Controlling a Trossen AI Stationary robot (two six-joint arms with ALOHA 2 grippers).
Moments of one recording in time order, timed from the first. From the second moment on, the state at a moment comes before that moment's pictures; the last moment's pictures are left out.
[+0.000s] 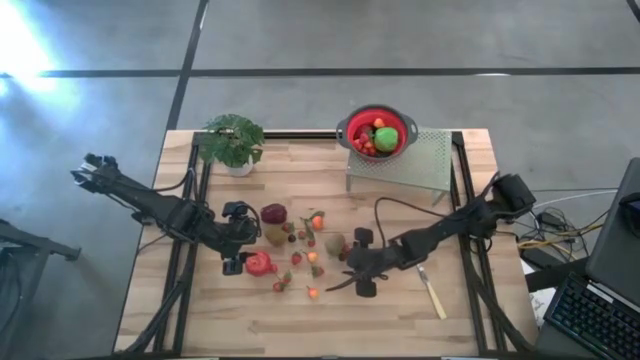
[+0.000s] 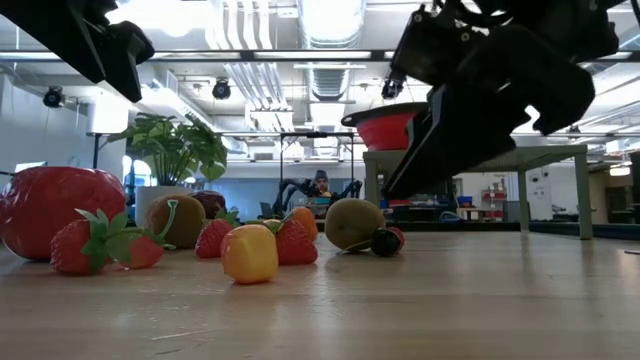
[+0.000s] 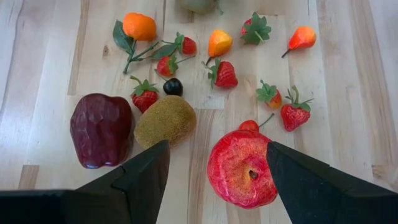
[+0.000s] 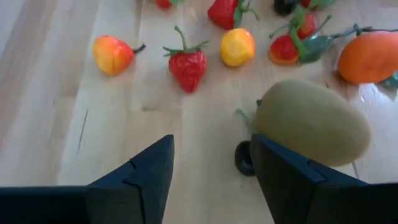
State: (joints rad) left arm -0.45 1.05 0.89 -0.85 -0.28 -0.39; right arm 0.39 1.74 0.86 0.06 0.28 0.32
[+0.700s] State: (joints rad) left arm -0.45 1.05 0.89 -0.85 -0.28 -0.39; right arm 0.34 1.83 0.86 0.09 0.29 0.33
